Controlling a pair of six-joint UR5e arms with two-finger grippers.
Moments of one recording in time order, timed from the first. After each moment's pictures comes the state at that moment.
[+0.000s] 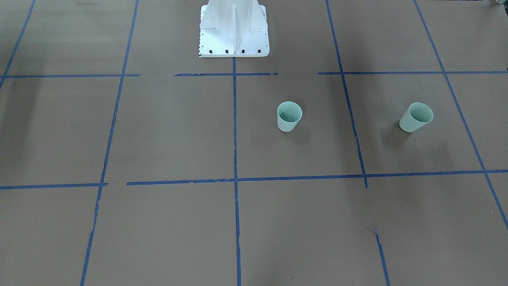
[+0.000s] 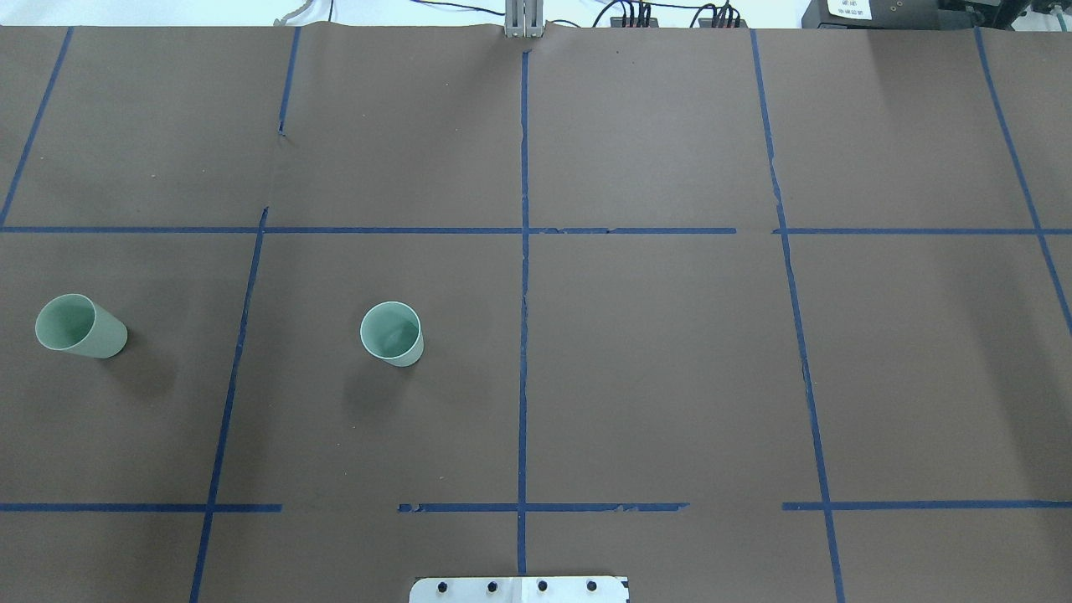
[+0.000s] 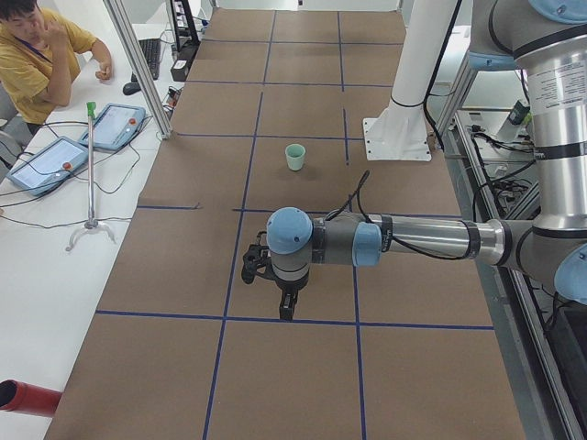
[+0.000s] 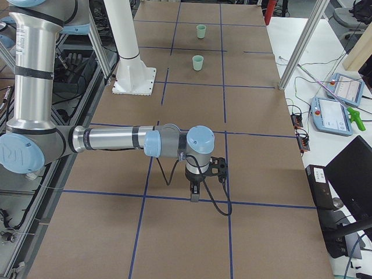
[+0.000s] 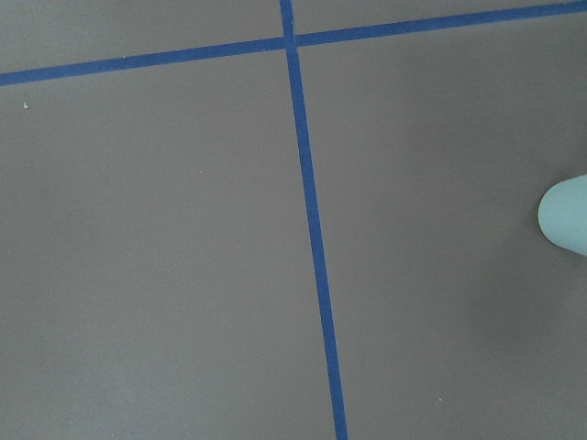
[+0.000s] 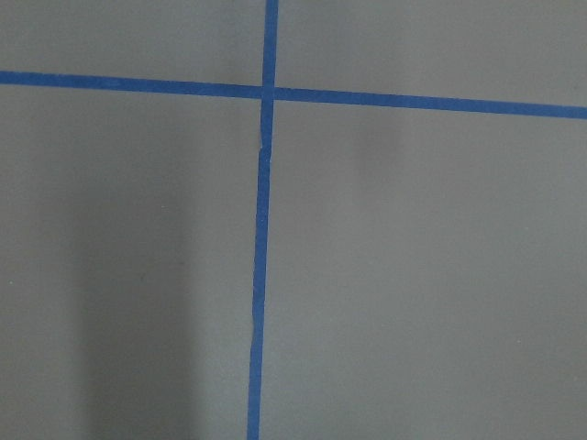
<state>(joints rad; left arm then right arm) -1.56 -1.35 -1.84 -1.54 -2.39 0.13 1.56 -1.71 1.79 -1.68 2.26 -0.04</state>
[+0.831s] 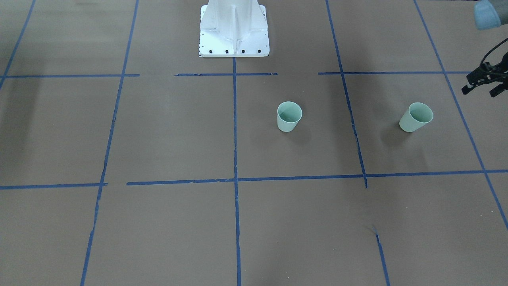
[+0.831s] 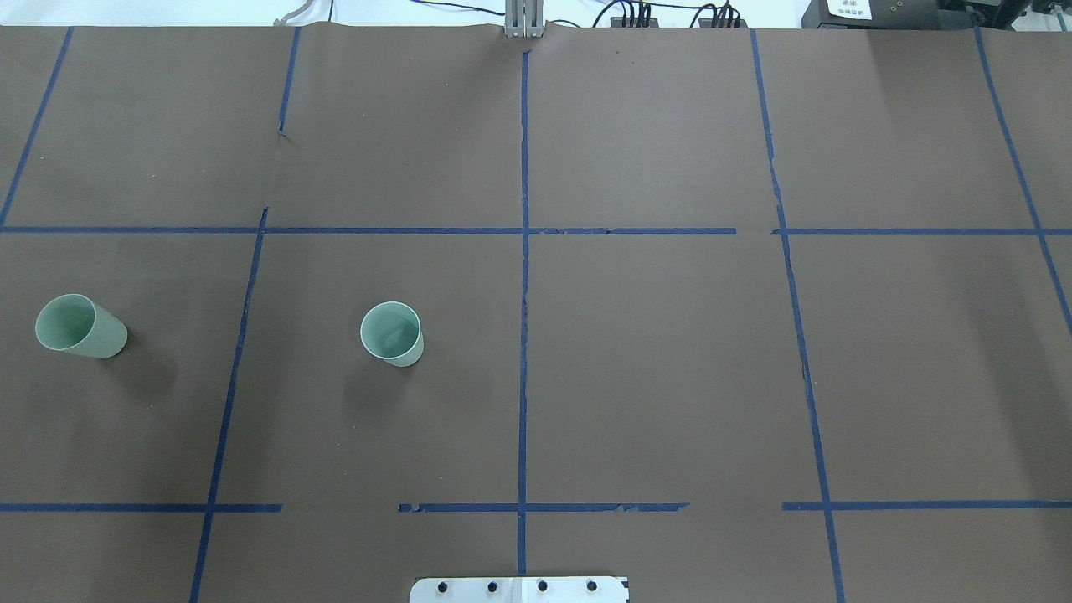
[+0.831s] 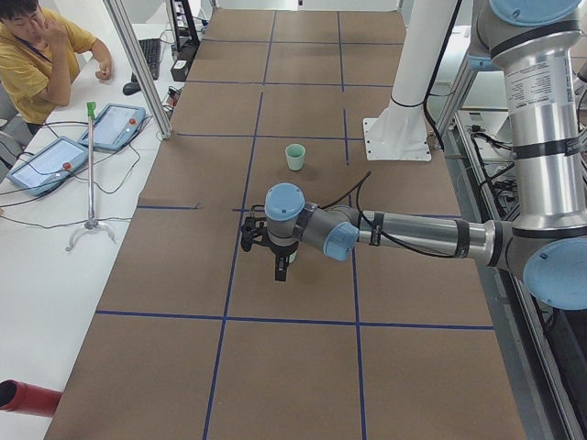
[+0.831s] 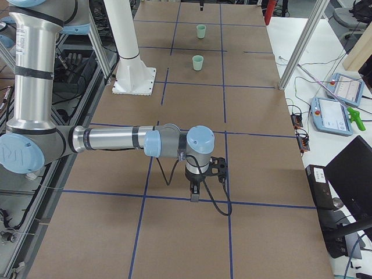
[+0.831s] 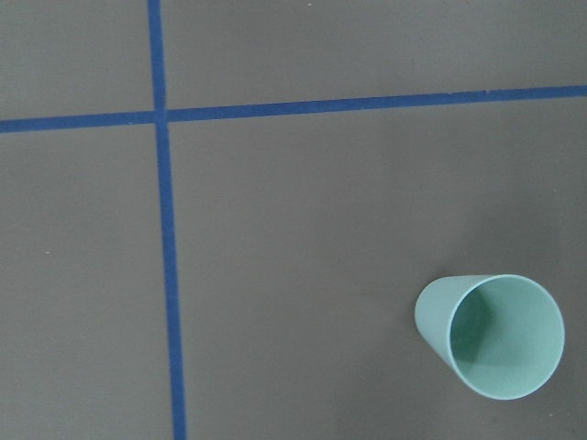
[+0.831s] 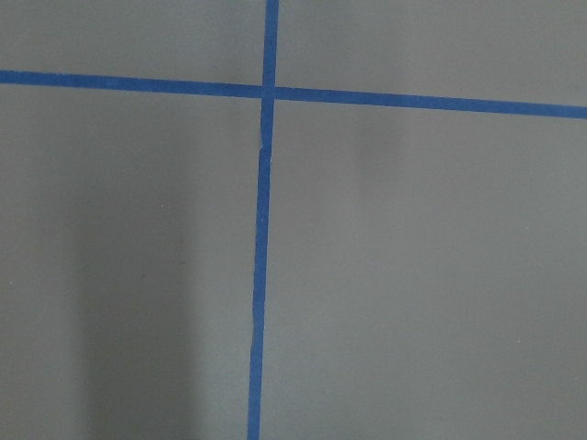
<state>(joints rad) -1.24 -1.36 -1.83 -1.99 -2.36 -0.54 1.56 -1.71 1.79 -1.68 2.26 -0.04</state>
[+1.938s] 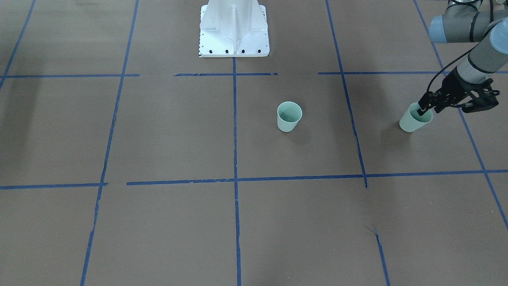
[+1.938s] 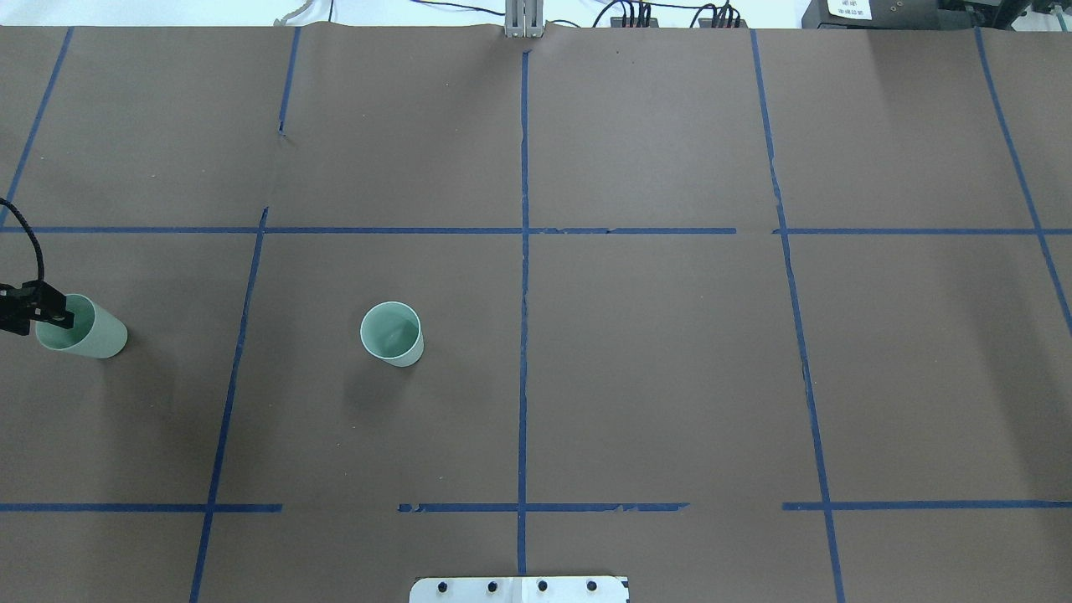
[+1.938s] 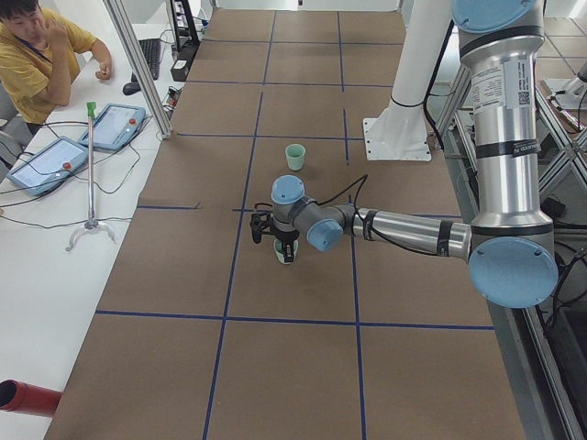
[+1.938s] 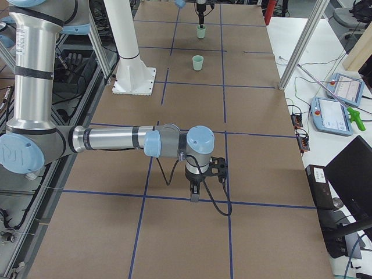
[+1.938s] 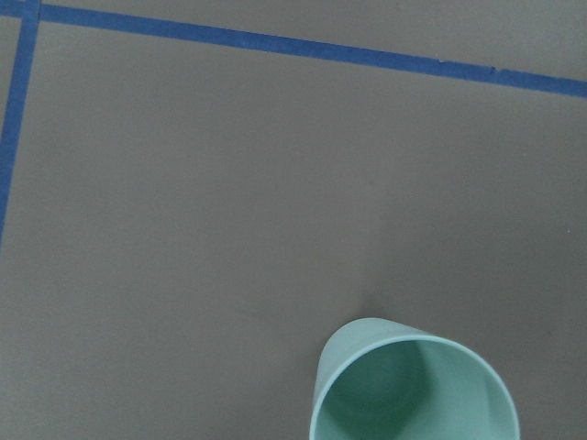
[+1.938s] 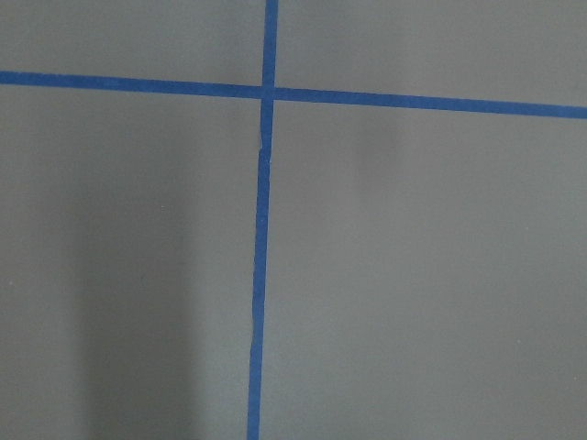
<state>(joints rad) -1.00 -1.43 -1.77 -2.10 -2.20 -0.94 1.56 -1.71 1.79 -1.68 2.26 -0.04</state>
